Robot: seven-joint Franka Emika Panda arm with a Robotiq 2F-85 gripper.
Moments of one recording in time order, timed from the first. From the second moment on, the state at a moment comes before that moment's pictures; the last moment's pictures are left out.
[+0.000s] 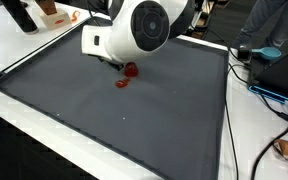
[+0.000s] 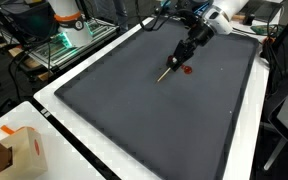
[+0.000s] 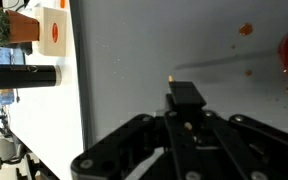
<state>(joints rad) 0.33 0.83 -0.10 -1.36 -0.57 1.60 0.65</state>
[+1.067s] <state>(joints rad) 0.27 0.75 -0.05 -1.34 -0.48 1.62 0.32</state>
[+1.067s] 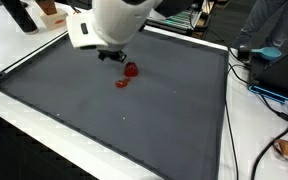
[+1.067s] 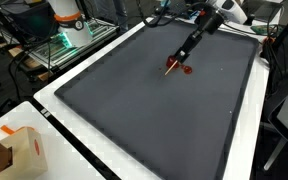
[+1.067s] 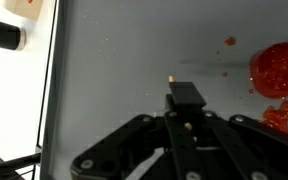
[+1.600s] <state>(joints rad) 0.15 0.64 0.02 -1.39 -0.27 1.75 0.04</state>
